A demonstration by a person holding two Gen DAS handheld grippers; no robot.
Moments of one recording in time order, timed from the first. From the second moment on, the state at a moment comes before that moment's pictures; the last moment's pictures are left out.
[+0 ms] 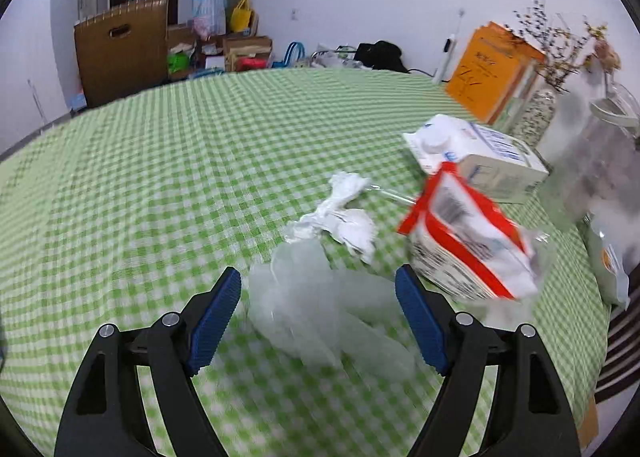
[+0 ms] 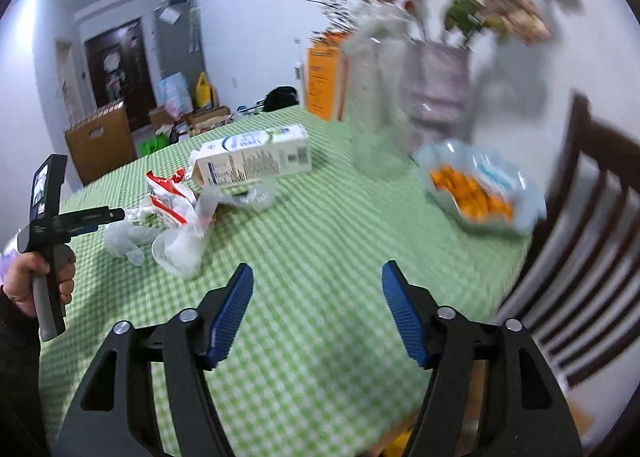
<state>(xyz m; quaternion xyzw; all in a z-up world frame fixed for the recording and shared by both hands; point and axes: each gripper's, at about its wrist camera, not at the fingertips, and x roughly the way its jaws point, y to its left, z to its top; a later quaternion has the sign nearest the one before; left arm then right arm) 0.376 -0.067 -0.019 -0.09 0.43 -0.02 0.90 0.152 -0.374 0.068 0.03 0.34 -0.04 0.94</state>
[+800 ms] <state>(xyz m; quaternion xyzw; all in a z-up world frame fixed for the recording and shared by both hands) 0.391 -0.020 -0.042 -0.15 0.42 0.00 0.89 0.464 -0.364 0.043 -0.03 0.42 -0.01 0.91</state>
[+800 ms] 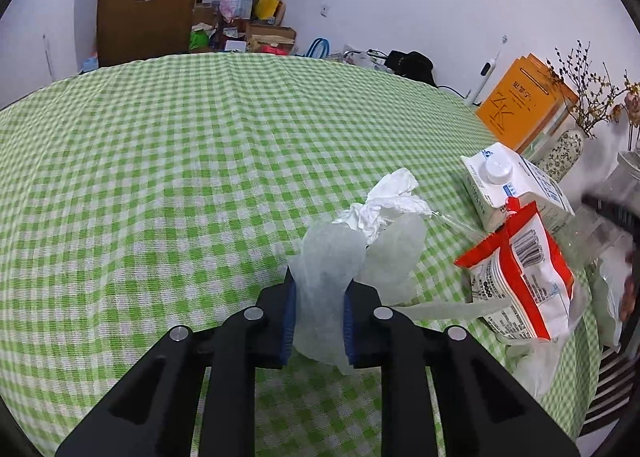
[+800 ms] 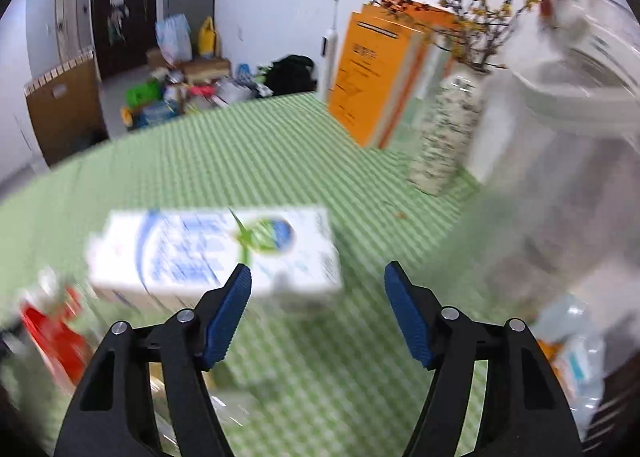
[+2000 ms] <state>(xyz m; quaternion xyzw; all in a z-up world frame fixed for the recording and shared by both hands) 0.388 -0.004 -0.033 -0.22 0.41 -0.09 0.88 0.460 -0.263 0.004 -0.13 0.46 0.23 0.85</state>
